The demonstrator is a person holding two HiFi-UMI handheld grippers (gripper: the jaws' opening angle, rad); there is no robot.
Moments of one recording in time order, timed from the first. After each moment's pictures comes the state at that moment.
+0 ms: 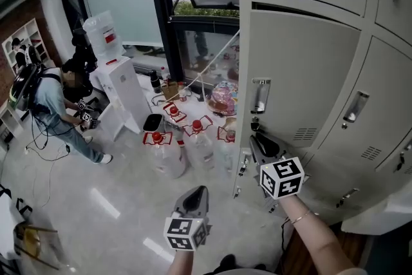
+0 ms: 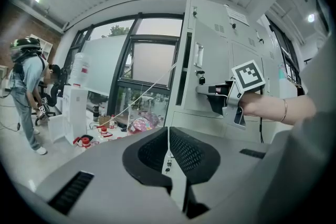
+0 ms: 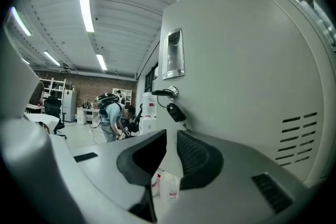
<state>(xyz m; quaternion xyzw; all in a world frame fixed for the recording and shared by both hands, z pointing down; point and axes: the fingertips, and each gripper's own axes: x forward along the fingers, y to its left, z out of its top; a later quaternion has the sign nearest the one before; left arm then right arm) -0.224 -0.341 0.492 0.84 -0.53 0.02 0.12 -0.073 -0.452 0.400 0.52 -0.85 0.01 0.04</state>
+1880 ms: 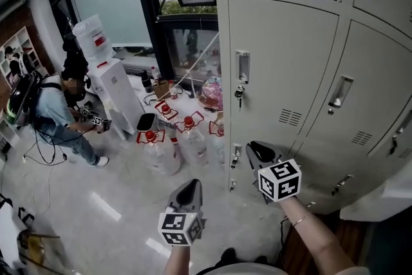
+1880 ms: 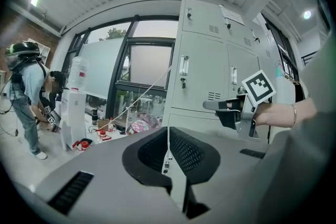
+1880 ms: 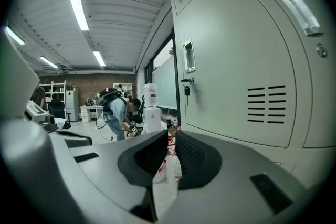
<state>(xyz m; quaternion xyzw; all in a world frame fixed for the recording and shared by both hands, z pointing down) -0.213 -0.326 0.480 0.85 -0.52 0.03 0.11 -0.050 -0.405 0.438 0.51 -0.86 0.07 0.07</state>
